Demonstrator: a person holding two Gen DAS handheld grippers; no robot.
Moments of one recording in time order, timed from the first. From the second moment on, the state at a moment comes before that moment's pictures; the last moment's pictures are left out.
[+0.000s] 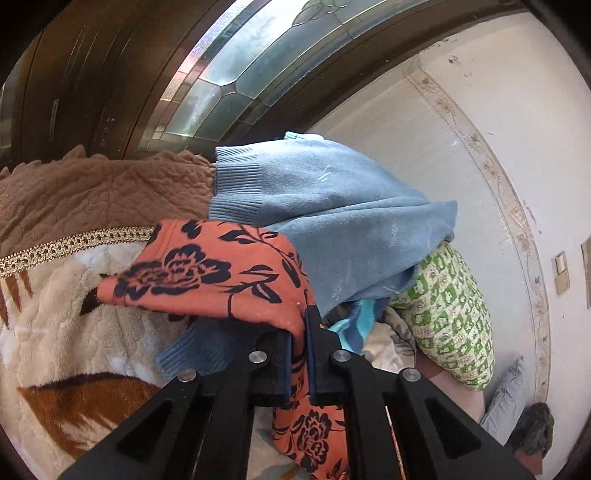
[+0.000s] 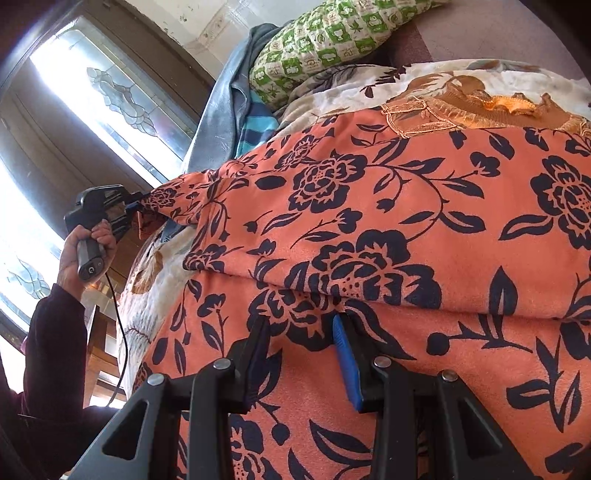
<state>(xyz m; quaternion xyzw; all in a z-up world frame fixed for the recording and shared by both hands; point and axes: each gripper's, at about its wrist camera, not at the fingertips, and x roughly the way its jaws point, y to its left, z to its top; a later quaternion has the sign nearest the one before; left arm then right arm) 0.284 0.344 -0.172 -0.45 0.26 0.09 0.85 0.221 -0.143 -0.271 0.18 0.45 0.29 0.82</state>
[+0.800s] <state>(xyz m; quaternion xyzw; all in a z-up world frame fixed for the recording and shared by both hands) 0.244 -0.124 -0.160 0.05 0.38 -0.32 0.87 0.241 -0.350 -0.210 0.43 0.32 0.09 0.84</state>
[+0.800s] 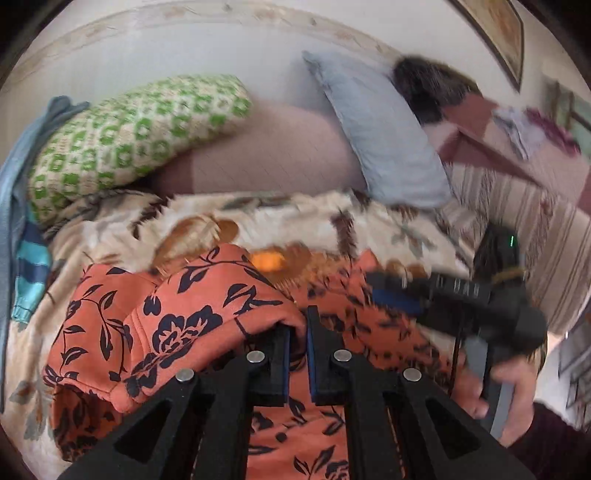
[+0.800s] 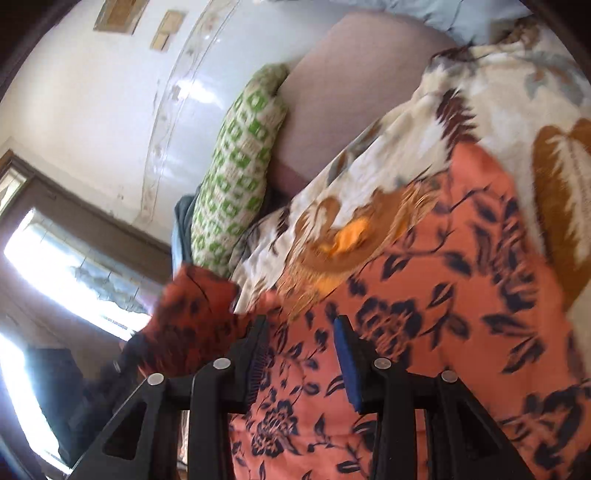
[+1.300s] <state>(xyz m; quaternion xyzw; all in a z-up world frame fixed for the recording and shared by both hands) 0.264 -0.109 -0.179 0.11 0.40 -0.30 0.86 0.243 -0.349 -0.199 0.35 0.35 0.05 0.87</state>
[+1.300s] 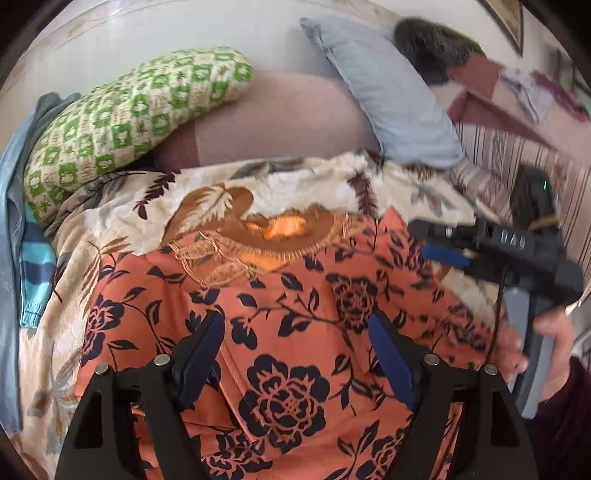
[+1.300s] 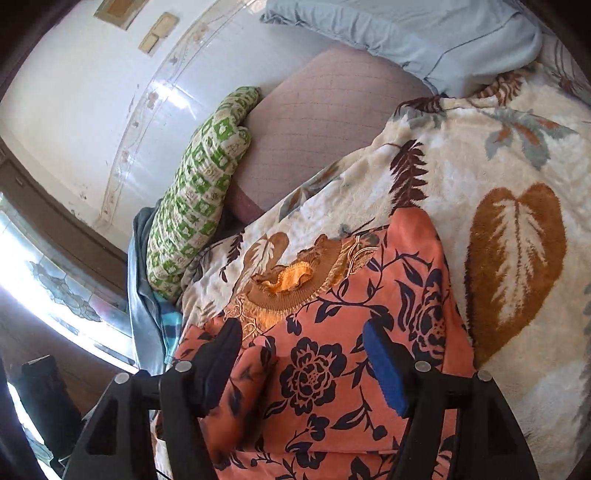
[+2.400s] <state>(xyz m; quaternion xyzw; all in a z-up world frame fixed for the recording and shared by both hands) 0.340 0.063 -0.237 -0.03 0.50 -0.05 0.86 0.217 -0.119 -0.215 -0.14 0.40 0.20 0.89</state>
